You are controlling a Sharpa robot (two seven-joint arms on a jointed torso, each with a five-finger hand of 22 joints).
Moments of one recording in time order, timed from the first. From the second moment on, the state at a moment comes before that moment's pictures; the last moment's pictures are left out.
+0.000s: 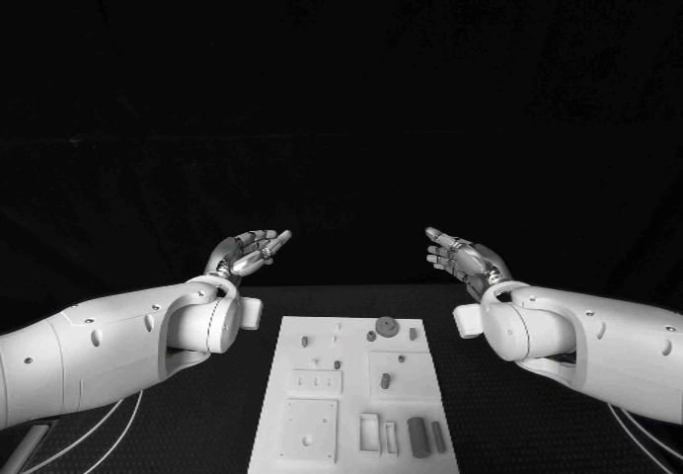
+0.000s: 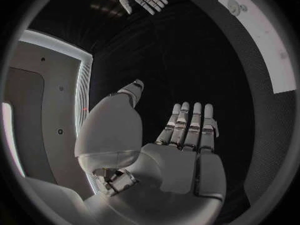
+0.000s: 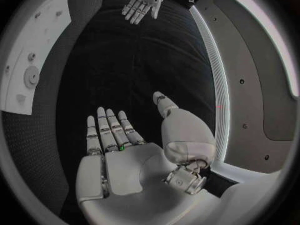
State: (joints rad) left arm 1.32 -0.76 -0.23 1.36 0.01 -0.62 0.36; left_hand 1.14 -0.26 0.34 0.28 0.05 0.44 0.12 0.30 0.51 0.65 0.10 0.06 0.07 0.44 0.15 0.26 0.51 0.02 0.33 0.14 0.24 1.29; right arm 1.27 -0.82 -0.18 1.44 0.01 -0.54 0.31; right_hand 0.80 0.02 0.23 -0.07 0.27 0.30 0.14 0.26 0.38 0.50 0.18 0.06 0.06 0.41 0.18 0.22 0.38 0.01 0.17 0.17 0.09 0.81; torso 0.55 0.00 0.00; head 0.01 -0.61
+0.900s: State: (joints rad) left arm 1.33 -0.77 -0.24 1.35 0.01 -0.53 0.31; left_hand 1.32 -0.15 0.20 0.22 0.12 0.59 0.17 0.35 0.53 0.84 0.15 0.13 0.09 0.66 0.18 0.35 0.54 0.02 0.51 0.09 0.31 1.31; right arm 1.33 -0.77 -0.23 1.26 -0.32 -0.33 0.12; right_hand 1.03 -0.08 0.43 -0.24 0.16 0.59 0.17 0.39 0.42 0.87 0.21 0.13 0.09 0.70 0.22 0.35 0.43 0.09 0.47 0.19 0.15 1.16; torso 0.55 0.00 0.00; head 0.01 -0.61
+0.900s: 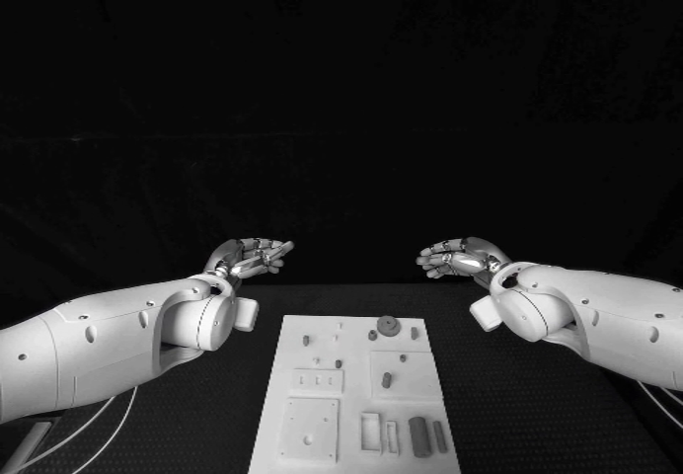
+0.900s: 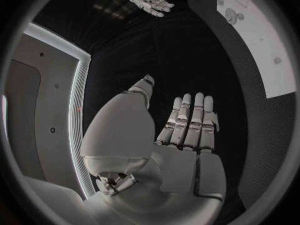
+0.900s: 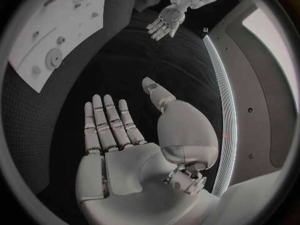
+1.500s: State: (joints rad) left arm 1.33 -0.85 -0.24 1.46 -0.07 -0.38 0.34; left_hand 1.53 -0.08 0.19 0.18 0.13 0.84 0.16 0.36 0.49 1.19 0.10 0.19 0.13 1.06 0.06 0.48 0.57 0.07 0.84 -0.02 0.45 1.31; right arm 1.33 -0.69 -0.22 1.16 -0.96 -0.31 0.12; right_hand 1.14 -0.18 0.67 -0.25 0.06 0.79 0.17 0.41 0.41 1.10 0.14 0.15 0.14 1.04 0.07 0.48 0.57 0.23 0.84 0.19 0.25 1.13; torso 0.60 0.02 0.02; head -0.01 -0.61
